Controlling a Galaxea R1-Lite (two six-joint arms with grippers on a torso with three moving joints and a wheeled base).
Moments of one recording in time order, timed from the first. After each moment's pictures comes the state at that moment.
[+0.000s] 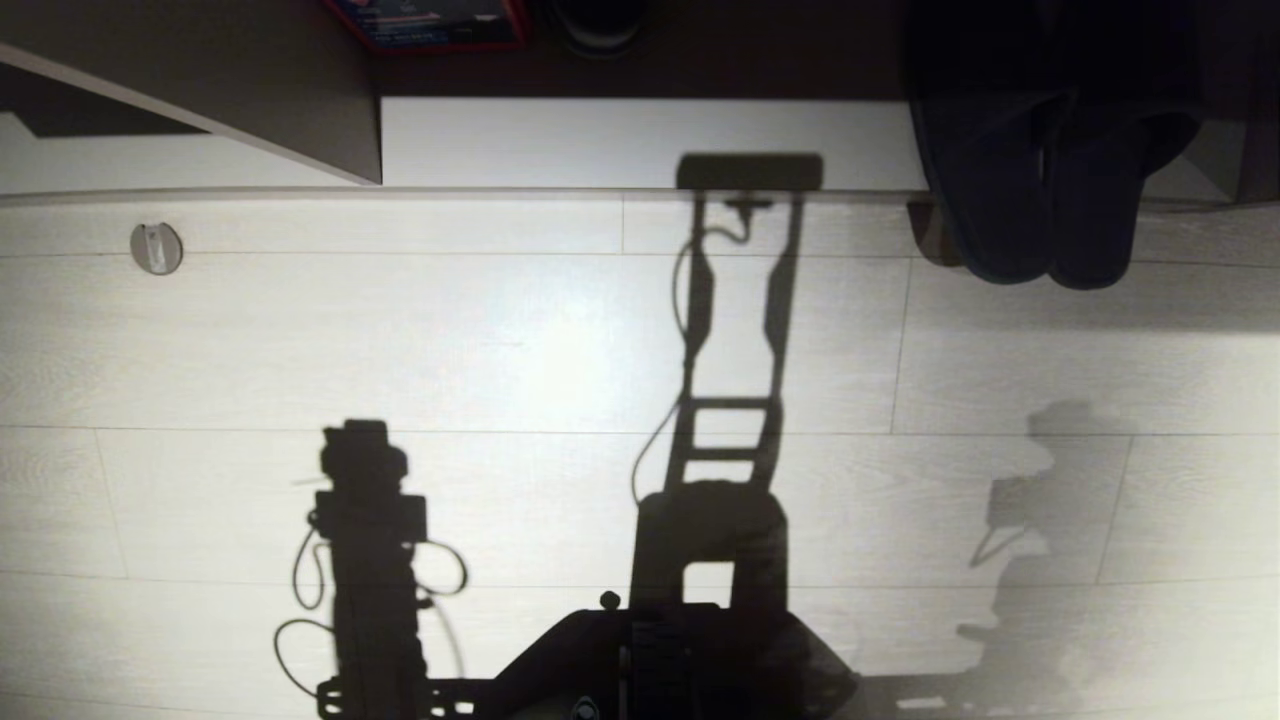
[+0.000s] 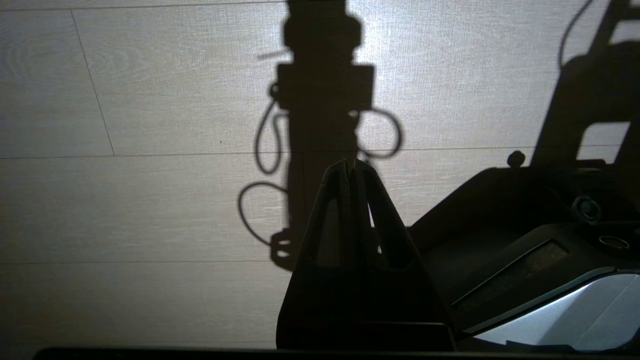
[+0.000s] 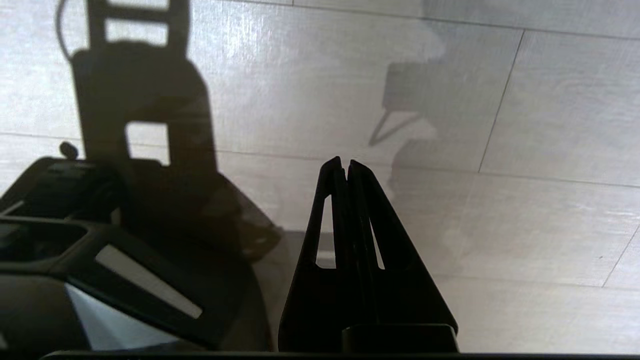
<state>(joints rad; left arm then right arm) 0.00 0.00 0.00 0.00 -0.02 0.01 0.01 0.12 0.00 -0.06 0.00 -0.02</state>
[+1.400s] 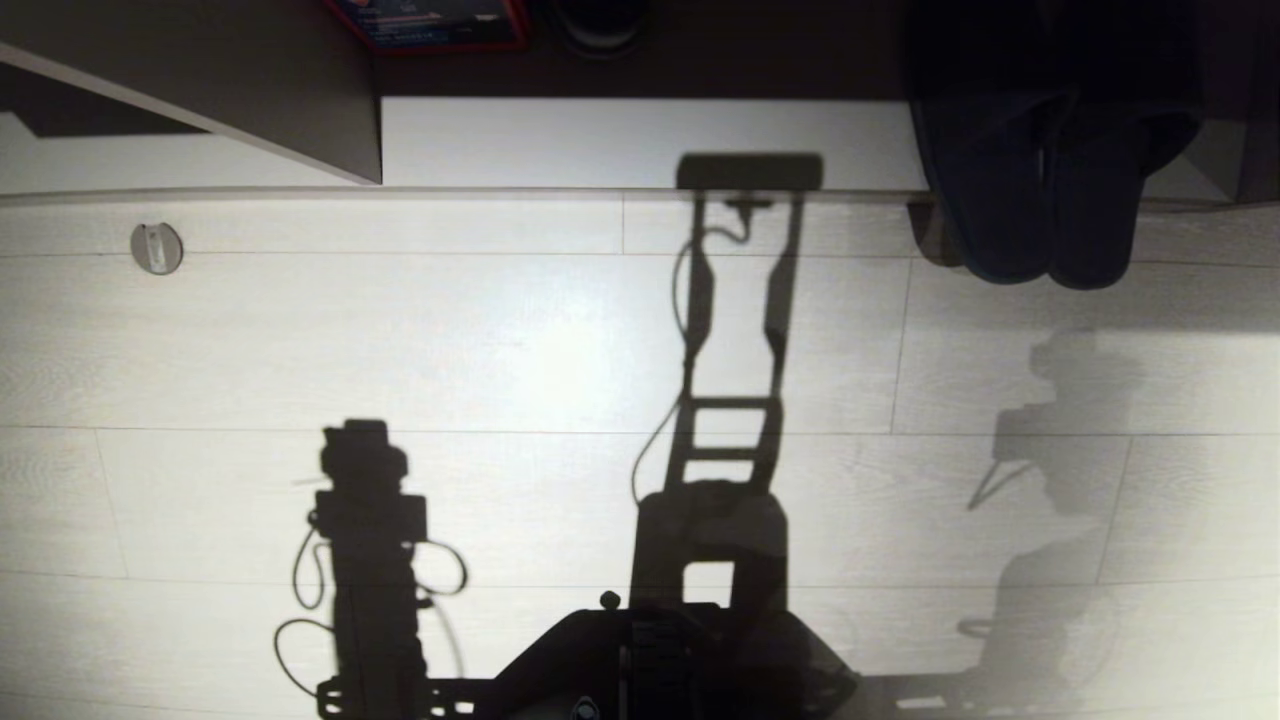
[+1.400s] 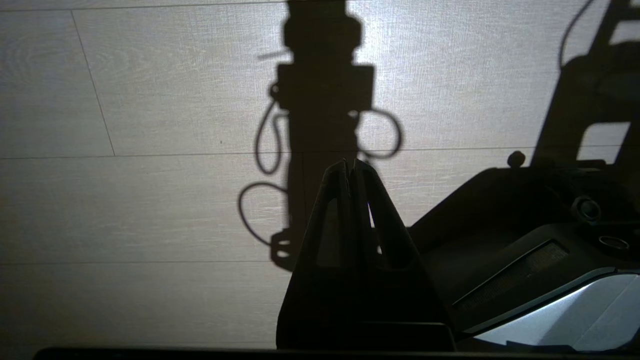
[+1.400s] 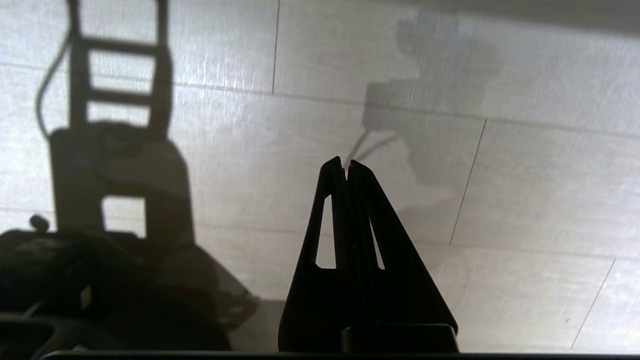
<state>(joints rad) 0.00 0.00 0.00 0.00 -0.02 0.01 -0.05 0.53 -0.07 -0.49 0.01 -0.07</state>
